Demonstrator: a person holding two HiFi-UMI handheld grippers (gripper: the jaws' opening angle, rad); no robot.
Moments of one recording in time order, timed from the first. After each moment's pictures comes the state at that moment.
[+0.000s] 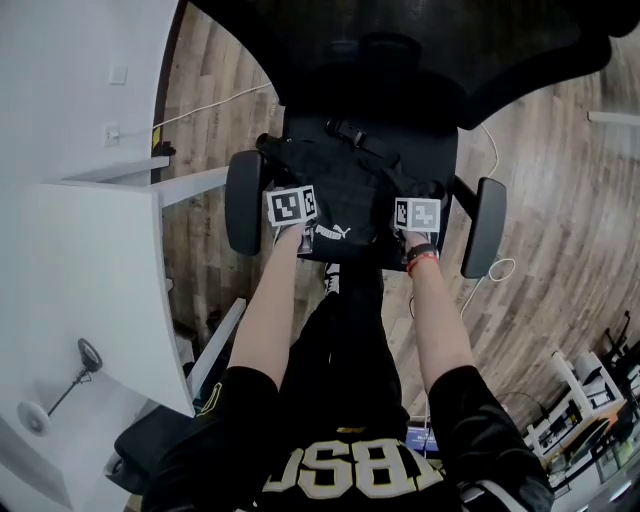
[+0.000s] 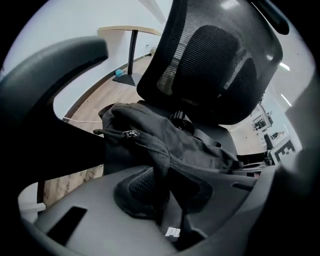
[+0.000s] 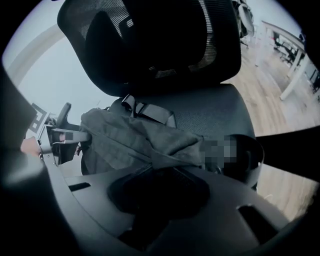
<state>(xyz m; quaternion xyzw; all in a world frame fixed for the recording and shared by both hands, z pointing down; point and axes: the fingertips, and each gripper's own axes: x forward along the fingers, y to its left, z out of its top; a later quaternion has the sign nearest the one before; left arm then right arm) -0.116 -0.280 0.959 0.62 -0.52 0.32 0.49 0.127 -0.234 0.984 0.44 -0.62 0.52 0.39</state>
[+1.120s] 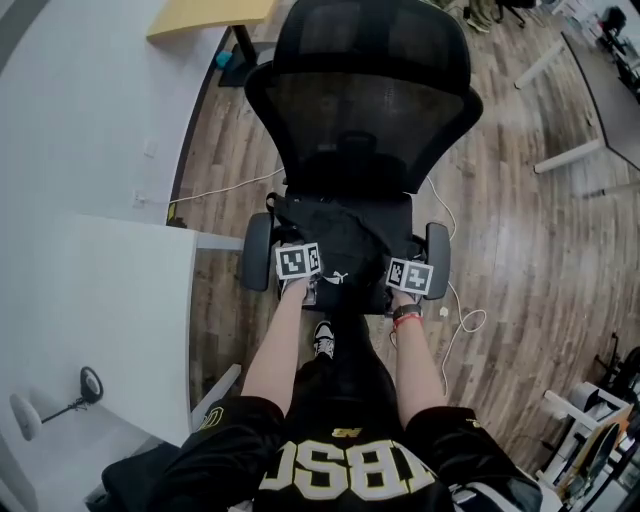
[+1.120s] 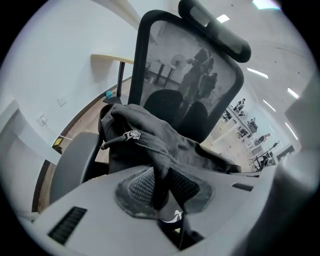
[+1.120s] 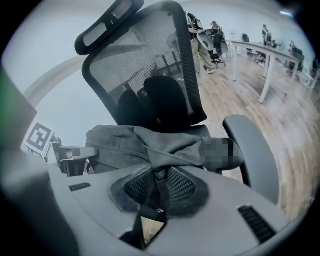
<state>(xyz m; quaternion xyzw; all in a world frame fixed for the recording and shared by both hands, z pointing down) -0.069 -0.277 0.783 0.69 -0.51 0.24 0.45 0.151 -0.218 0.801 0.54 -0.64 0.49 0.25</state>
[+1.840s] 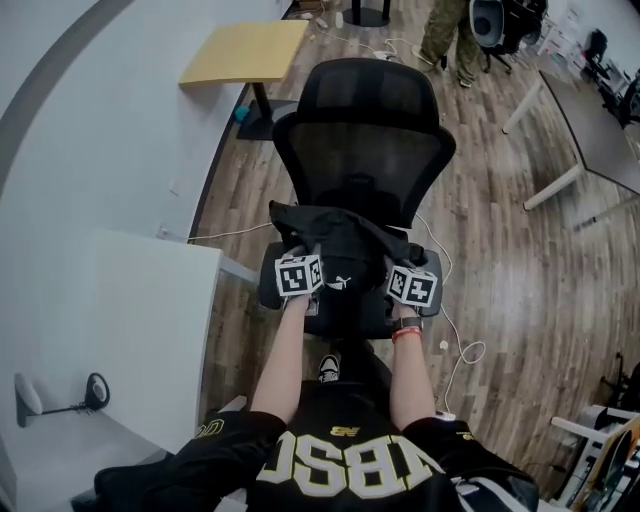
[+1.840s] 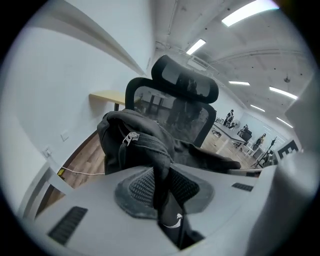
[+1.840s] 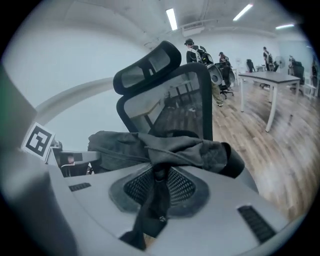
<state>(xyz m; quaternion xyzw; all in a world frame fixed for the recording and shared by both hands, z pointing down) -0.075 -0.301 0.604 0.75 -0.55 0.16 0.33 0.135 -0.259 0.632 0.57 -0.71 0.39 0.16</state>
